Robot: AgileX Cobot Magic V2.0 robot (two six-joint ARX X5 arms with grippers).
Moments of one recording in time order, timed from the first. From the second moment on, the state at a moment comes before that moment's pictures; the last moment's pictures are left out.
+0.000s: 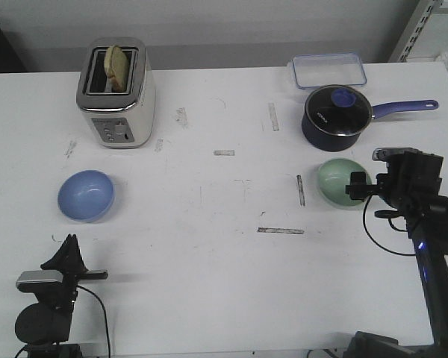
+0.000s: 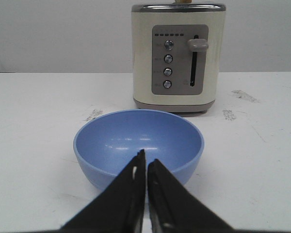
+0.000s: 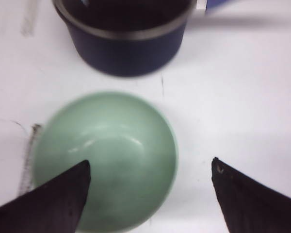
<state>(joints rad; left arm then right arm) 0.00 0.01 0.03 0.11 -0.03 0.01 -0.24 1.31 1.08 -0.59 -0.17 -0.13</state>
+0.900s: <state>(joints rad) 0.00 0.01 0.03 0.11 -0.03 0.01 -0.26 1.57 1.08 -0.44 -0.18 -0.13</state>
